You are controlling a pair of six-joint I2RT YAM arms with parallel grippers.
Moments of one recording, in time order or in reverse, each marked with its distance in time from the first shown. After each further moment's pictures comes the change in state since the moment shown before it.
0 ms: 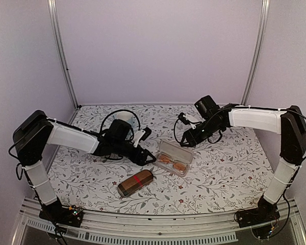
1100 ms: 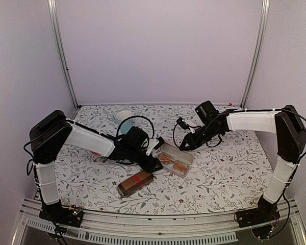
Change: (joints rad) left arm -0.110 0.184 0.147 -0.087 -0.154 0.084; right arm -0.019 0.043 -0.065 0.094 -0.171 0.010
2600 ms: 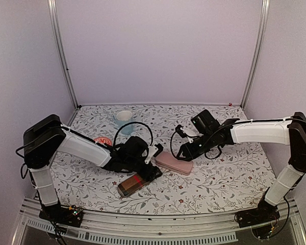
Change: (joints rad) left arm -0.100 -0.083 -0.137 0.085 -0.145 -0.072; right arm 0.154 -0.147 -0.154 0.066 0.204 0.170
